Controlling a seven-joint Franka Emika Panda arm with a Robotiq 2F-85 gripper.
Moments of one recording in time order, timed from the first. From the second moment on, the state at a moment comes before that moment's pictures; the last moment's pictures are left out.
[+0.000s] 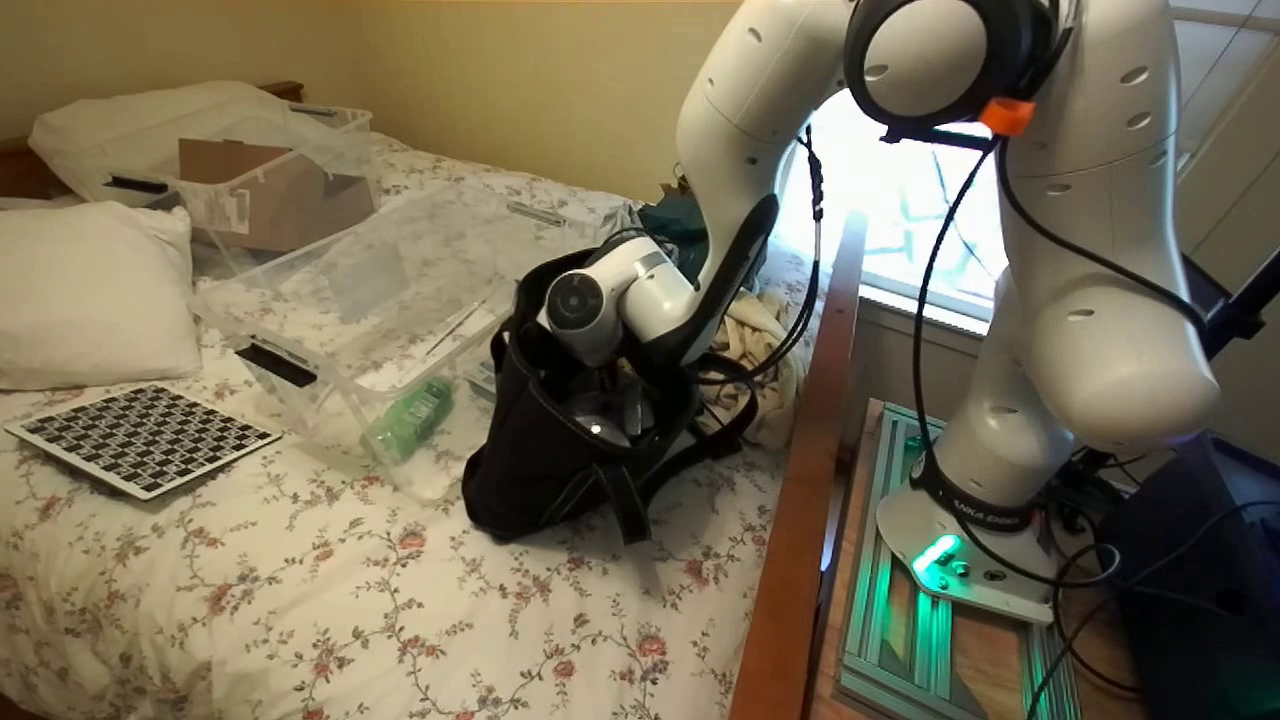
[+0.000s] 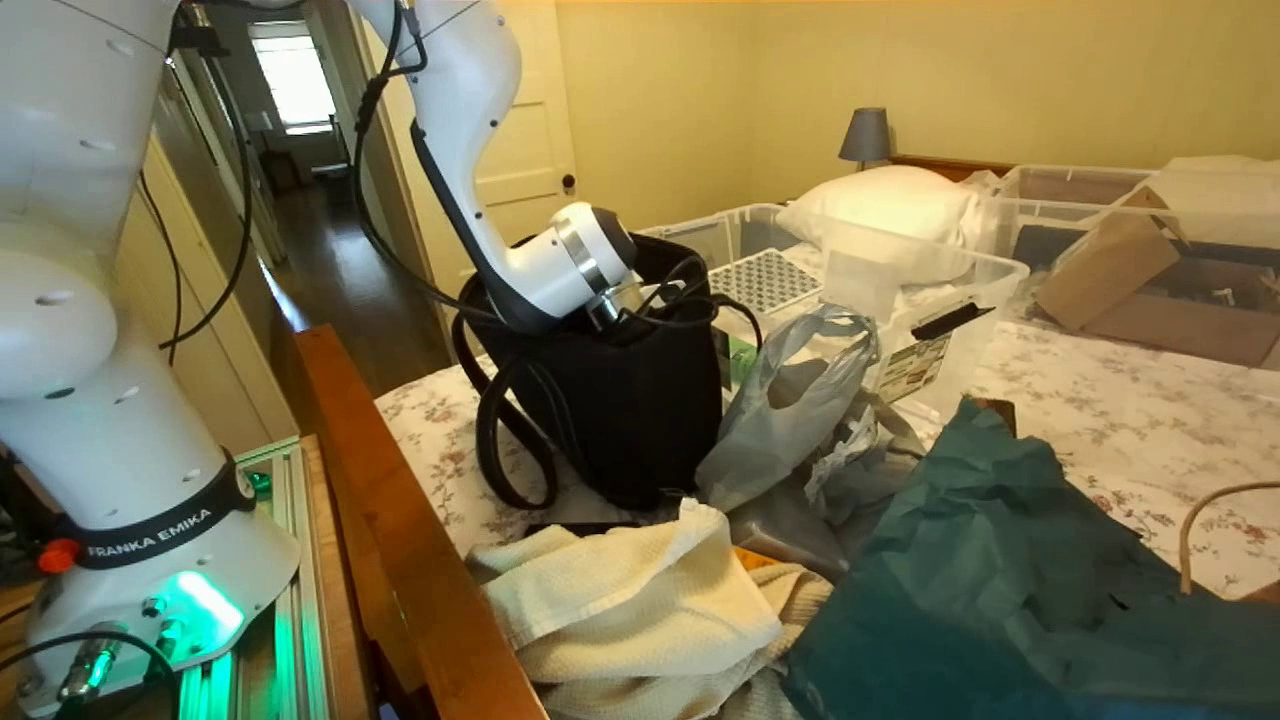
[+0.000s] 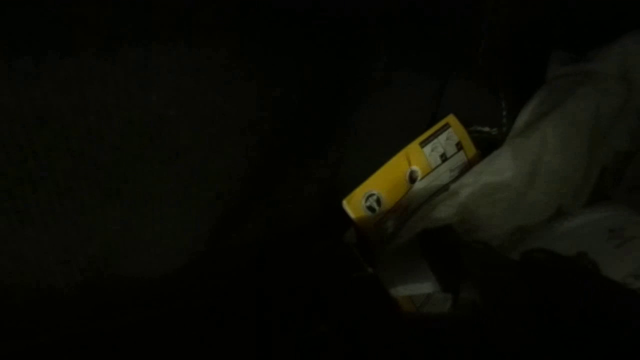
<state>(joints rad) 0.23 0.55 -0.23 -2.18 -1.21 2.54 0.48</state>
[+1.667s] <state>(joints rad) 0.04 0.13 -0.12 -2.52 -1.16 2.64 0.75</state>
